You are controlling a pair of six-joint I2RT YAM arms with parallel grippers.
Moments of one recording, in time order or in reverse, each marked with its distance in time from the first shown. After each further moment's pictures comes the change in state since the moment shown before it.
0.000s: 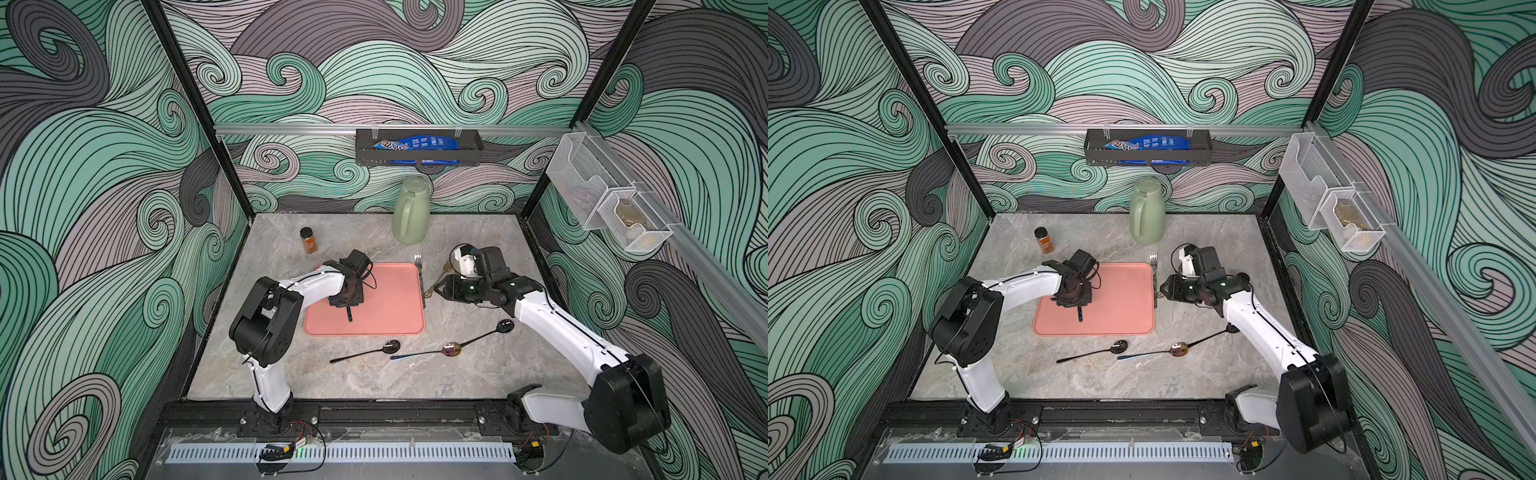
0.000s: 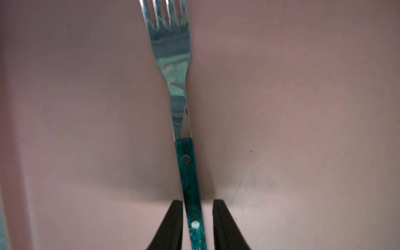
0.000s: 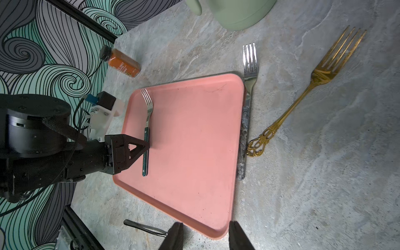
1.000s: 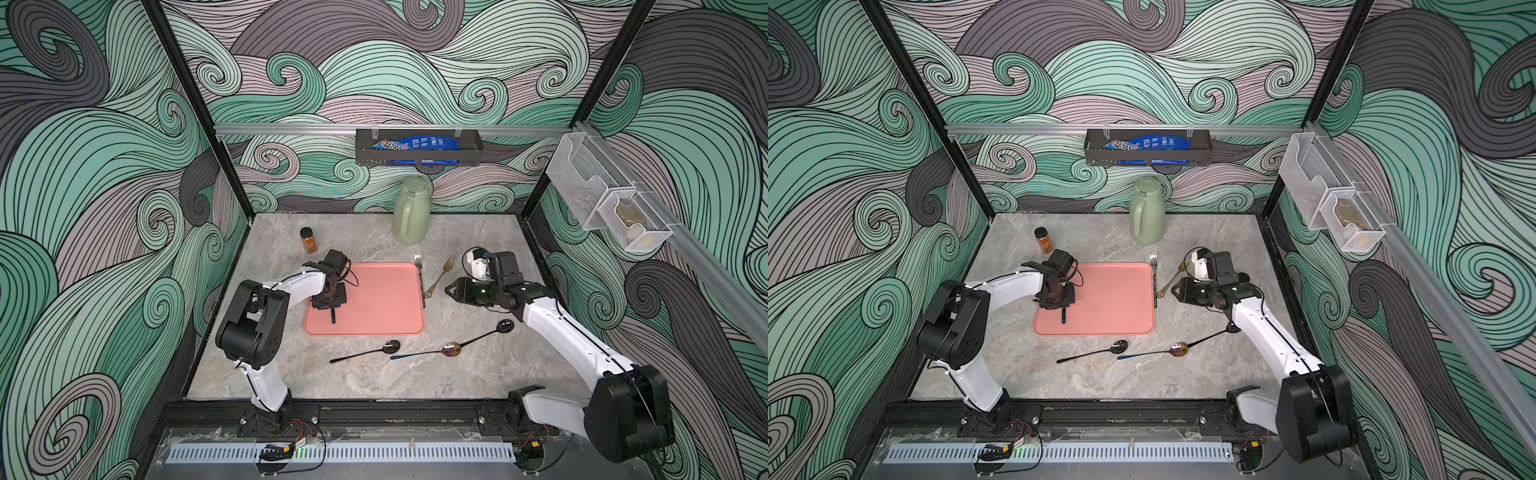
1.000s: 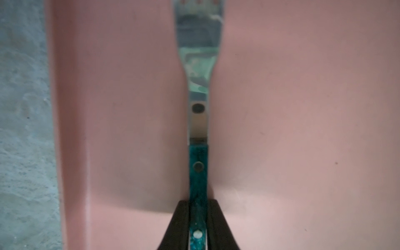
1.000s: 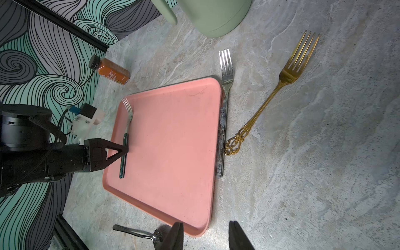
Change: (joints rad) left arm 0.160 -0.054 -0.095 0.016 0.064 0.083; right arm -0.103 -0.039 -0.068 0.013 -0.036 -0.055
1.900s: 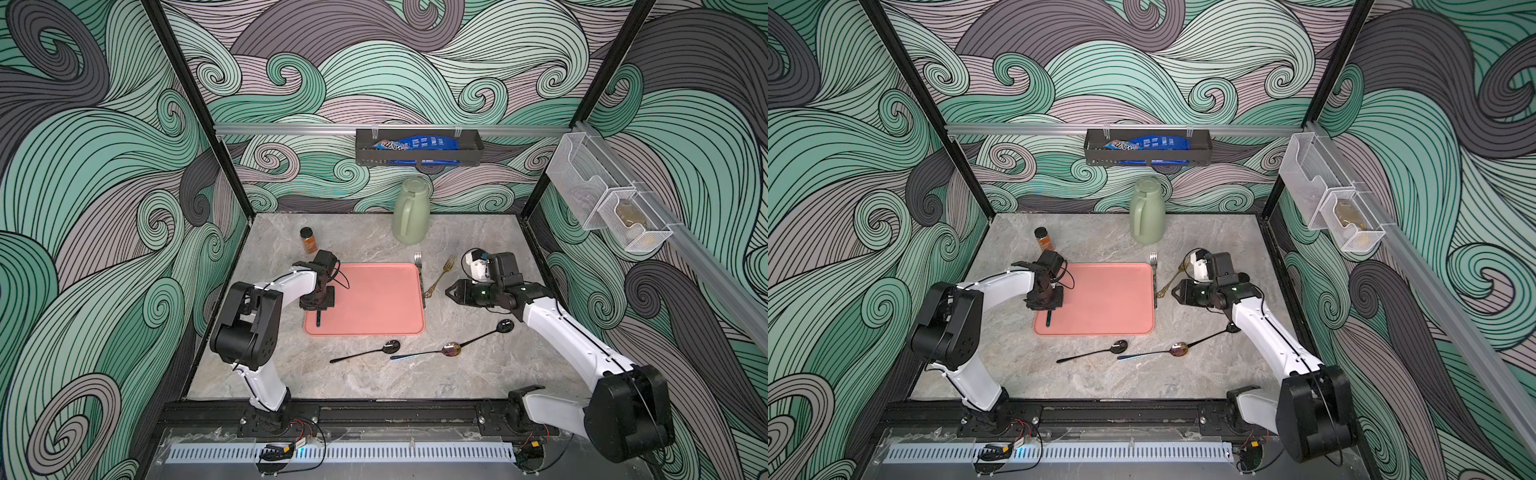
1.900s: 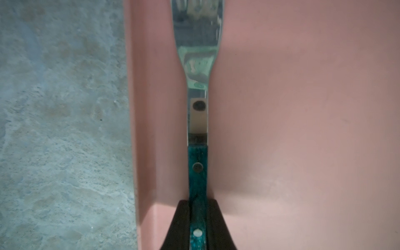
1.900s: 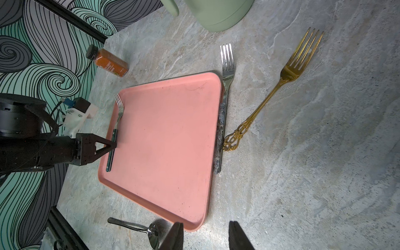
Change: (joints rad) left arm 0.075 -0.023 -0.021 -0.057 -0.069 0.191; right arm 0.000 0.000 0.000 -0.023 -0.001 -0.049
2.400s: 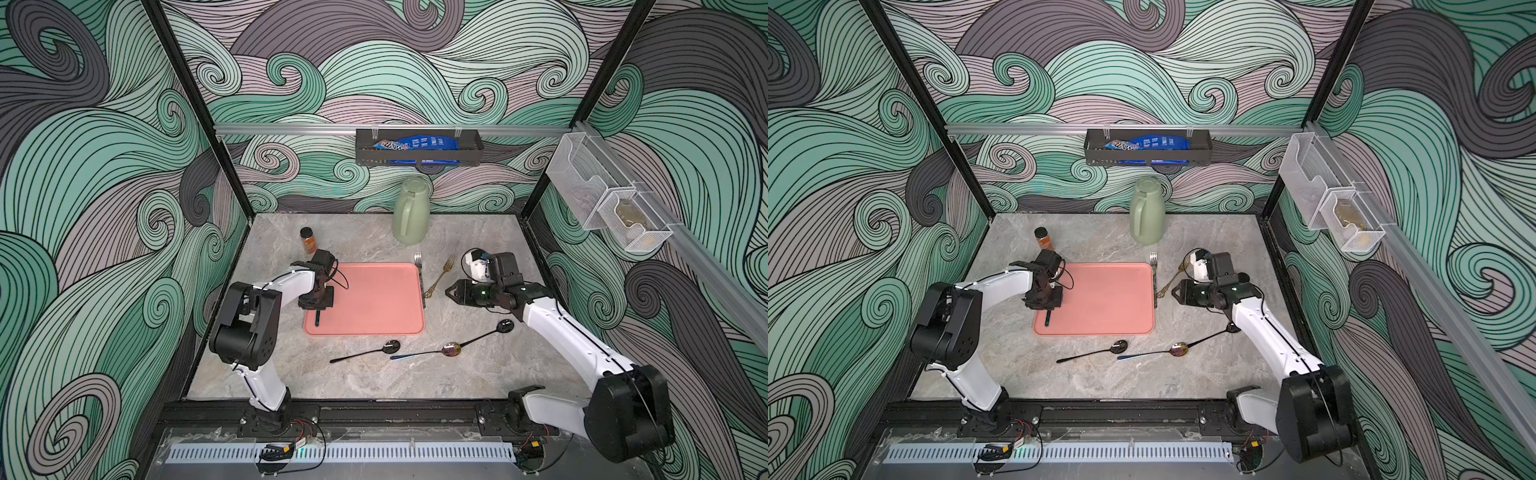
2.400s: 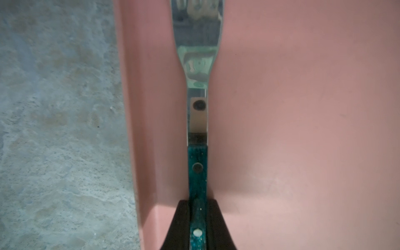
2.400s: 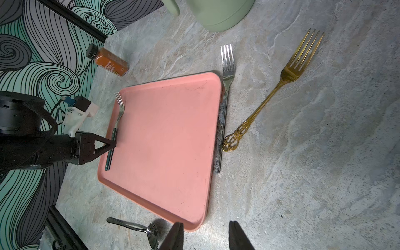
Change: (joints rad) left arm 0.013 0.000 0.000 0.004 0.042 0.053; right arm 0.000 0.000 0.000 0.000 0.001 -0.003
